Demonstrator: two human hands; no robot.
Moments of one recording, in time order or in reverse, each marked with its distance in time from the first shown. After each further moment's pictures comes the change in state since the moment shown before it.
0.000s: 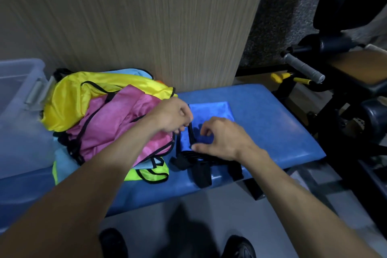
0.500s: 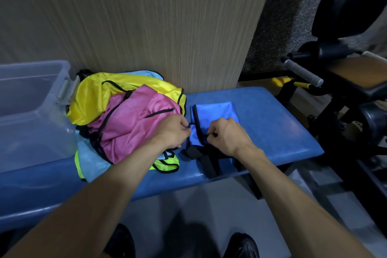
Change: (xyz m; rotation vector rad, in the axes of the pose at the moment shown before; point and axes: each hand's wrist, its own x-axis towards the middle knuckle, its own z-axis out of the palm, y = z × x) left_hand -0.047 -0.027 0.022 -0.071 0.119 -0.123; right_hand -0.005 -0.015 0.012 0.025 0.028 0.179
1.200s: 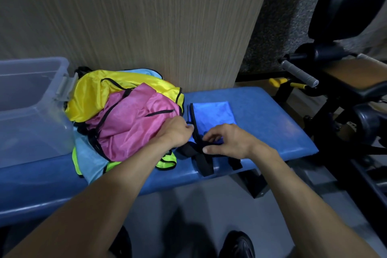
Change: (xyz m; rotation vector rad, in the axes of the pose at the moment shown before) left_hand 0.002 0.013 0.012 0.297 0.045 -0.020; right_hand -0.016 0.023 -0.017 0.204 -0.278 -0.177
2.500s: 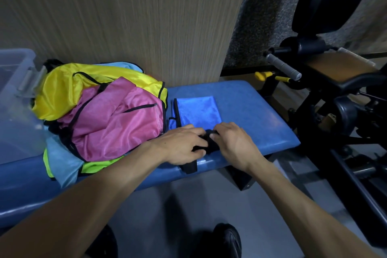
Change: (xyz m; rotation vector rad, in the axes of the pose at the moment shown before) left_hand -0.022 0.022 0.028 0.416 -0.270 0.803; right_hand -0.034 0.038 0.018 -0.287 0.369 -0.027
